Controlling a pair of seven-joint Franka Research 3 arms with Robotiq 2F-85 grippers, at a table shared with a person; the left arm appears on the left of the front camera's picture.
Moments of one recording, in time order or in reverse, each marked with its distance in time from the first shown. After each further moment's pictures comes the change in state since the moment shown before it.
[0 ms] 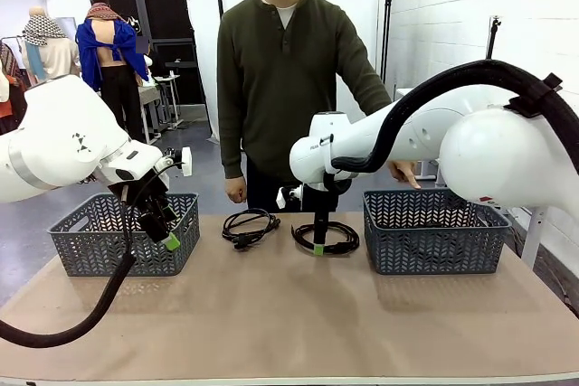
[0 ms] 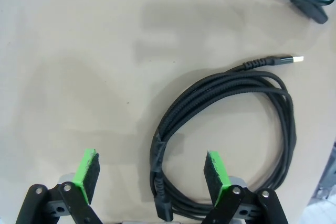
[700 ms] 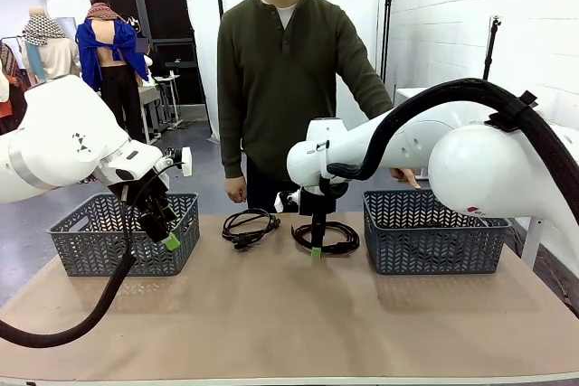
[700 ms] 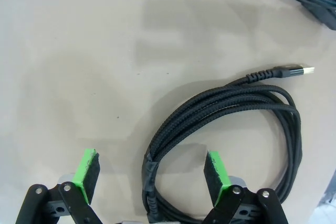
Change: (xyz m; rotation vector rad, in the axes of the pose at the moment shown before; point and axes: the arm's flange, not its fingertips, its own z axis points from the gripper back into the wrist) left arm 0.000 0.000 0.000 0.000 0.000 0.000; right arm 0.006 -0.010 -0.018 0.030 0.010 0.000
